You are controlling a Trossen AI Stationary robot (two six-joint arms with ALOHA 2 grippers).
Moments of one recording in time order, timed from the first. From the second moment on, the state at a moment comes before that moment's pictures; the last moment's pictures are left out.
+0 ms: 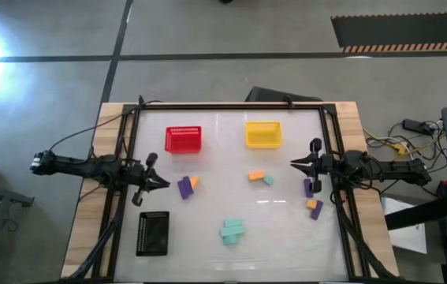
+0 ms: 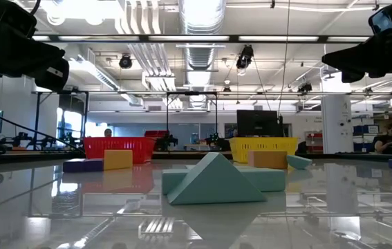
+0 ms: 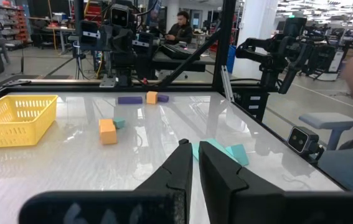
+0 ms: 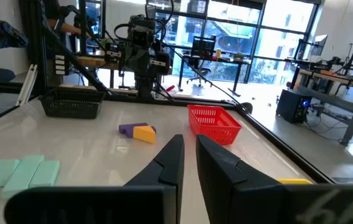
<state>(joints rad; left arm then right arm) -0.15 0.11 0.02 0.02 0.07 -0.07 0.01 0.00 0.03 0.01 0.09 -0.13</state>
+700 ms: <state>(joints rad) -0.15 0.11 0.02 0.07 0.07 -0.07 0.01 0.00 0.03 0.02 0.09 -0.12</state>
